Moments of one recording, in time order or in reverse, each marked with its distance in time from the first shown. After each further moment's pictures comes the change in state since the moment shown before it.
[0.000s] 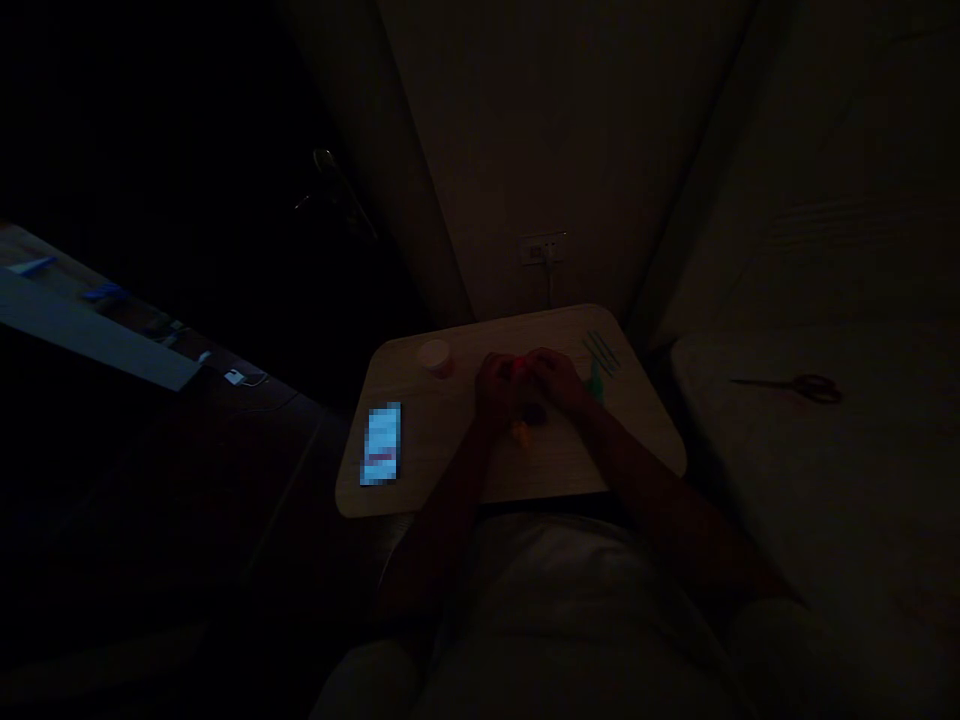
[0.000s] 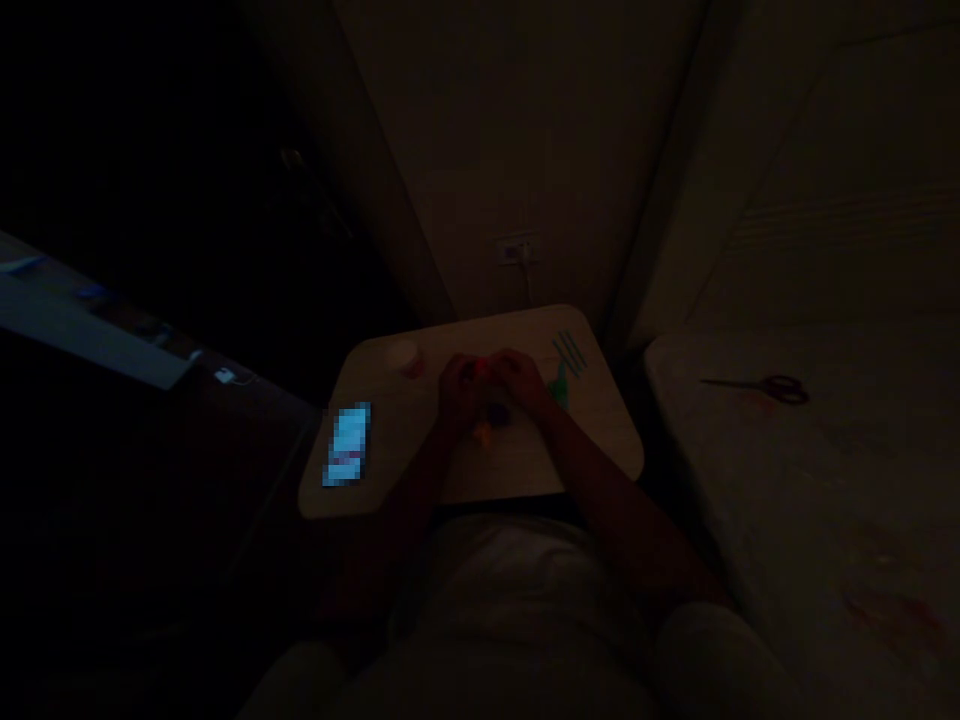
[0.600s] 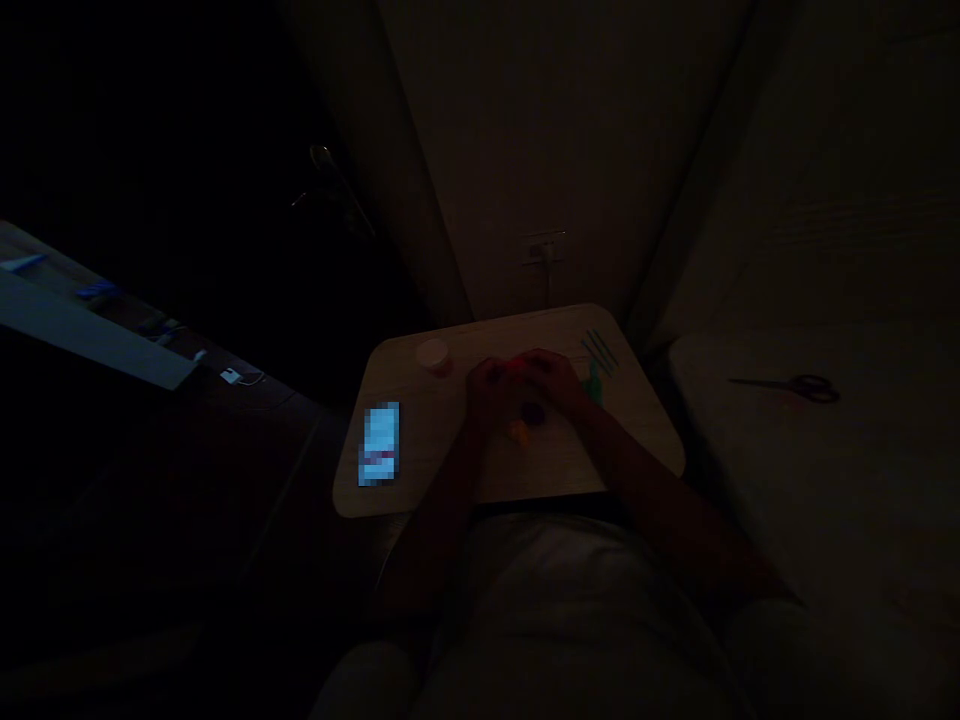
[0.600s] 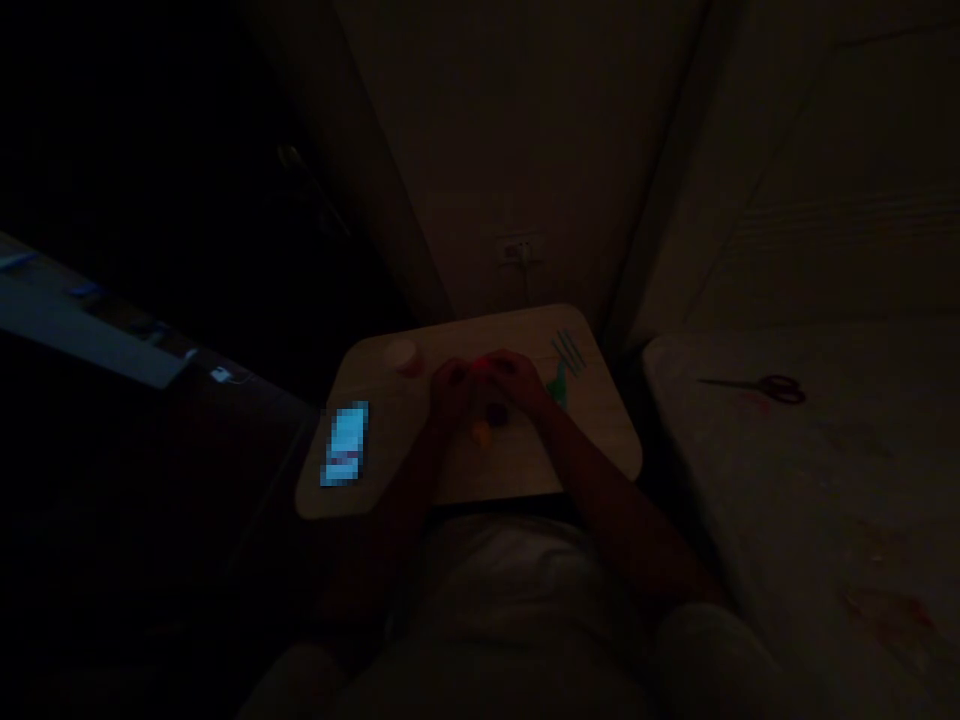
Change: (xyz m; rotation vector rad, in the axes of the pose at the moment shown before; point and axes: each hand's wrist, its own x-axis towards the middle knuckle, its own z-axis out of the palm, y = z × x) left_hand 0.004 -0.019 -0.002 -0.204 0.029 -0.250; right_hand -0.001 0.002 -0.001 -0.063 -0.059 -0.023
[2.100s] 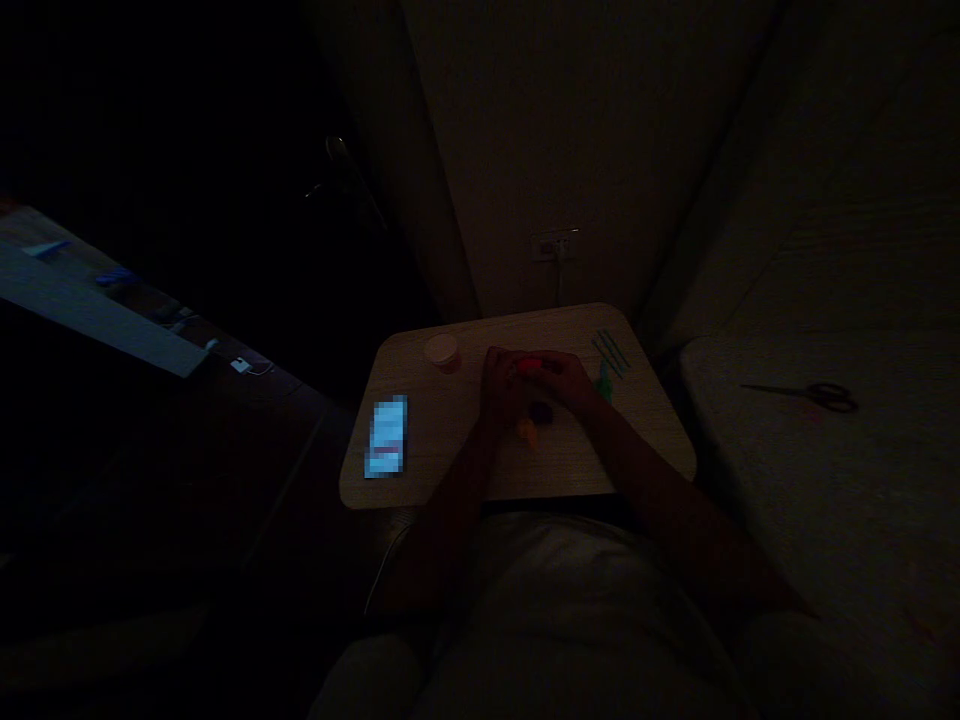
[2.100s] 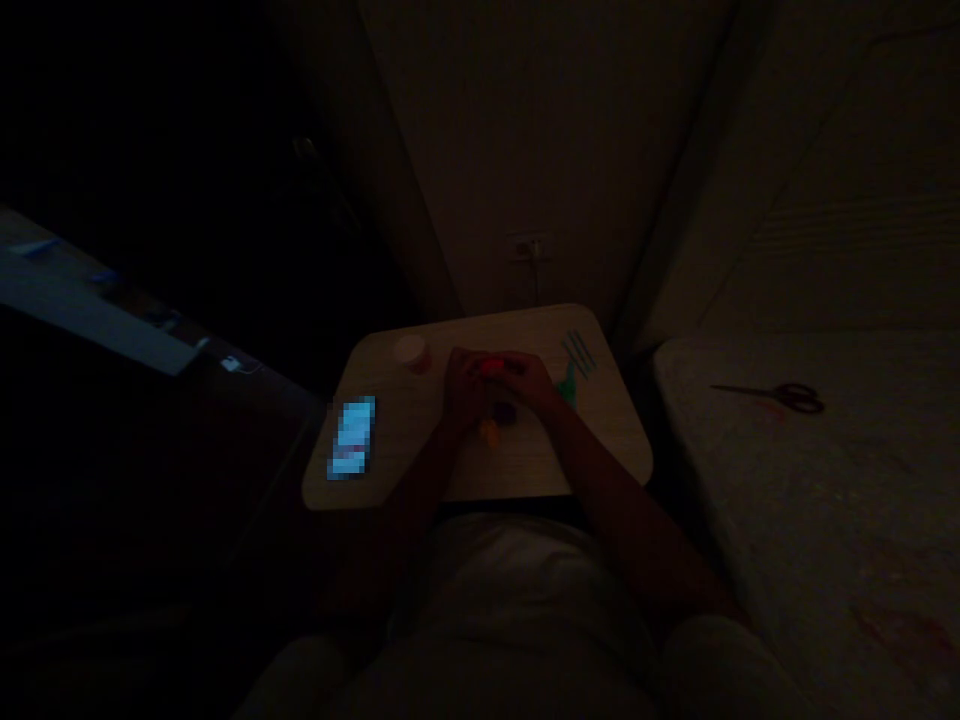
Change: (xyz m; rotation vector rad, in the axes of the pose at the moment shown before) left_hand -0.008 0.011 0.002 0.313 -0.058 0.316; right_hand -0.006 -0.007 0.000 0.013 -0.010 0.026
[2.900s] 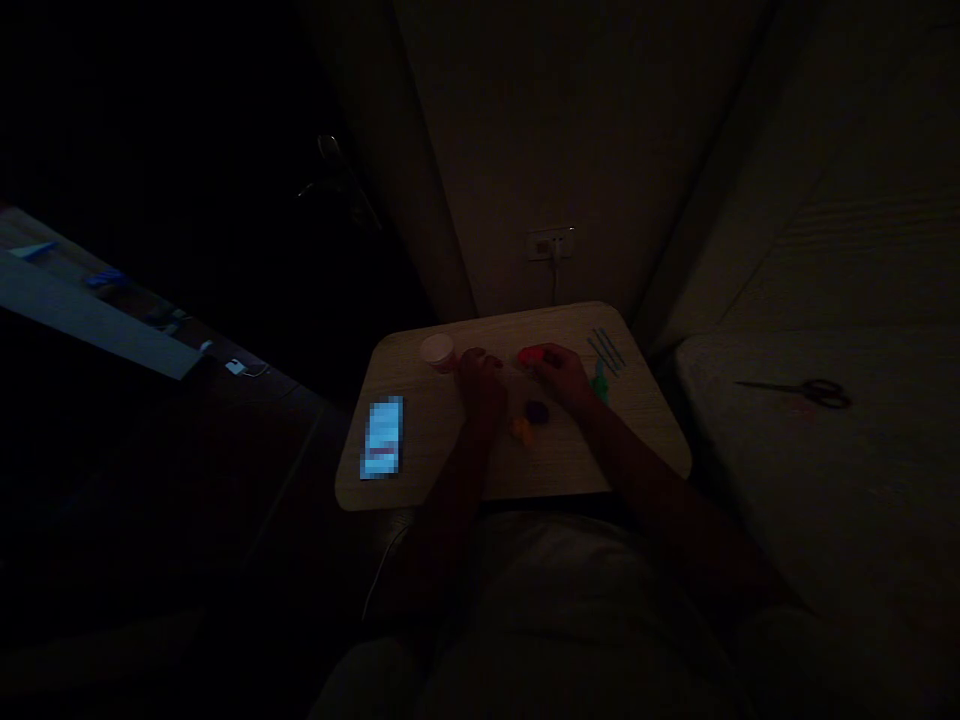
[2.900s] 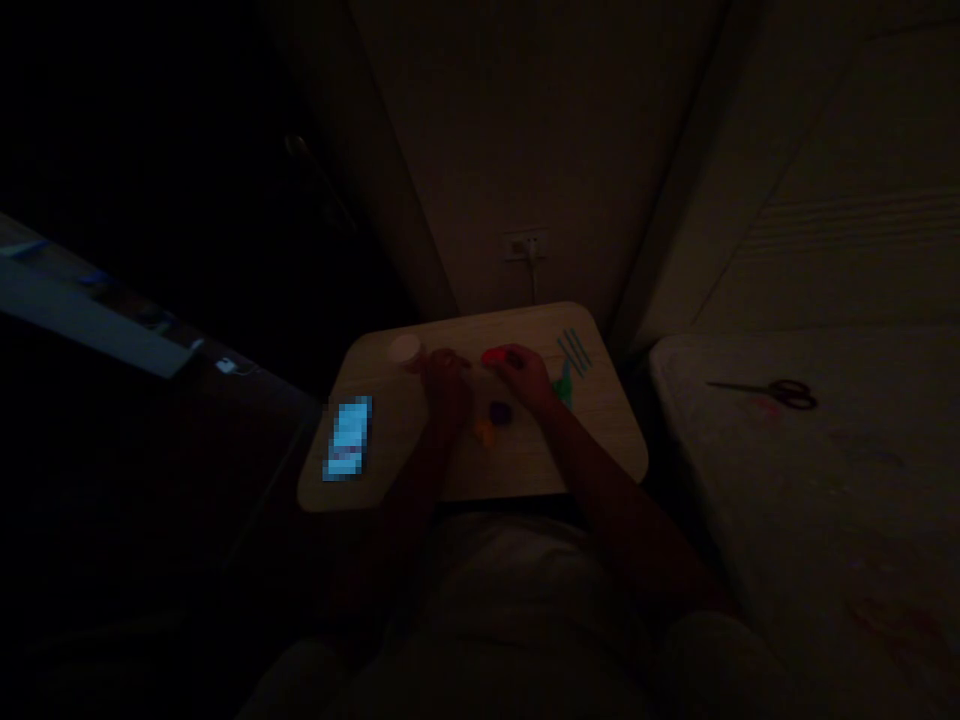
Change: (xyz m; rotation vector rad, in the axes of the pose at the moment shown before) left_hand -0.001 -0.017 -0.014 0.435 0.050 -0.106; right_hand 0.004 0.001 -0.002 -0.151 0.142 -0.054
